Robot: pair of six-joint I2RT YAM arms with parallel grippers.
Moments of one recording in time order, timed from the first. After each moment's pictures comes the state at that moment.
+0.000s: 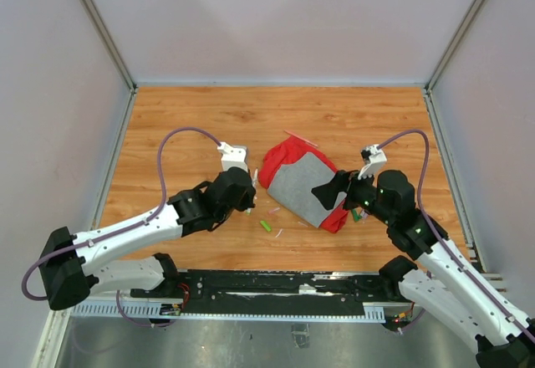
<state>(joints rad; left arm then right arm) -0.96 1.09 0.77 -0.35 -0.49 -0.66 0.58 0.63 0.59 -0.30 -0.08 0.47</state>
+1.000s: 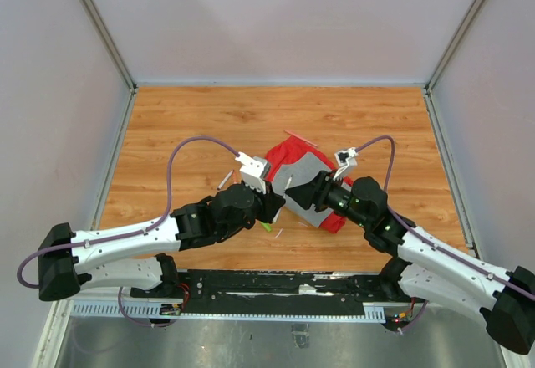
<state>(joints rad) -1.18 1.06 0.72 -0.03 -0.41 -0.56 0.80 0.81 0.45 0.22 -0.08 0.79</state>
